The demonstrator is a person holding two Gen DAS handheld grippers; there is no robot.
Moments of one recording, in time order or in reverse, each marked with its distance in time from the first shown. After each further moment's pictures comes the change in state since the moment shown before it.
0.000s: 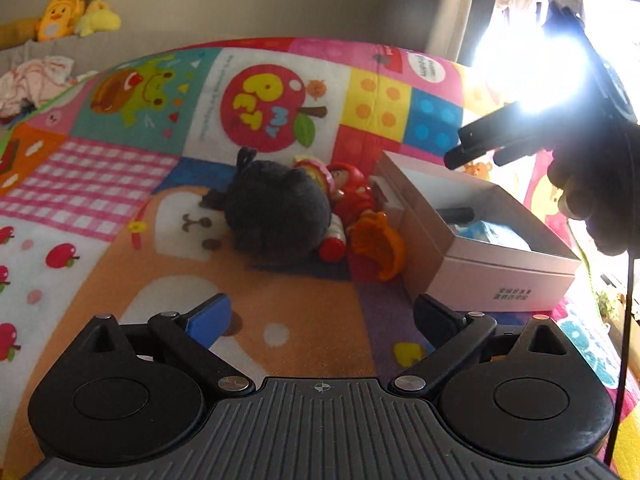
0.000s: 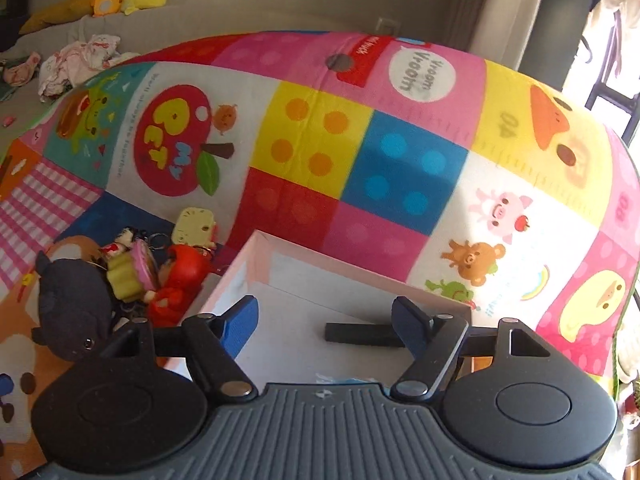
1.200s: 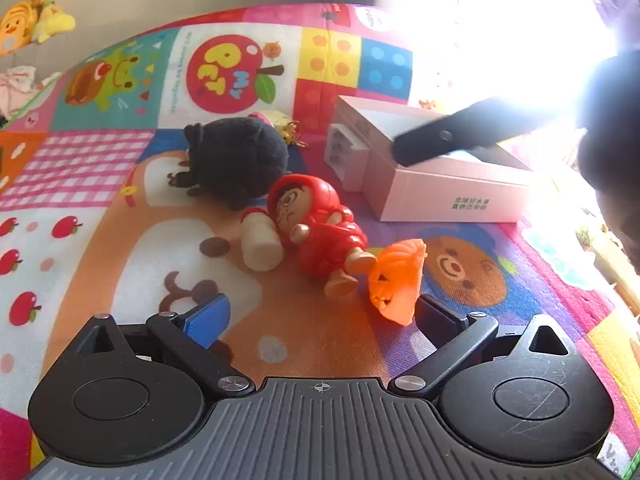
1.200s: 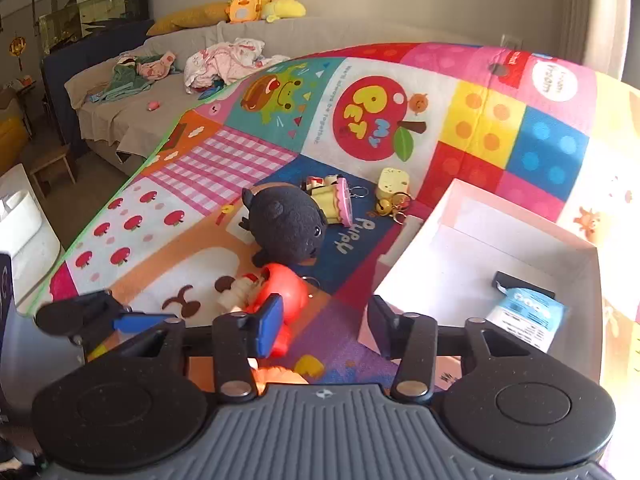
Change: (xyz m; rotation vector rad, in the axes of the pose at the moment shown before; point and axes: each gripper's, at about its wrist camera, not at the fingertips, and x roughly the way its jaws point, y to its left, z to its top) left arm -0.034 -0.002 -0.030 0.147 0.122 -0.060; right arm -0.103 0.064 -0.098 -0.086 -0.049 0.343
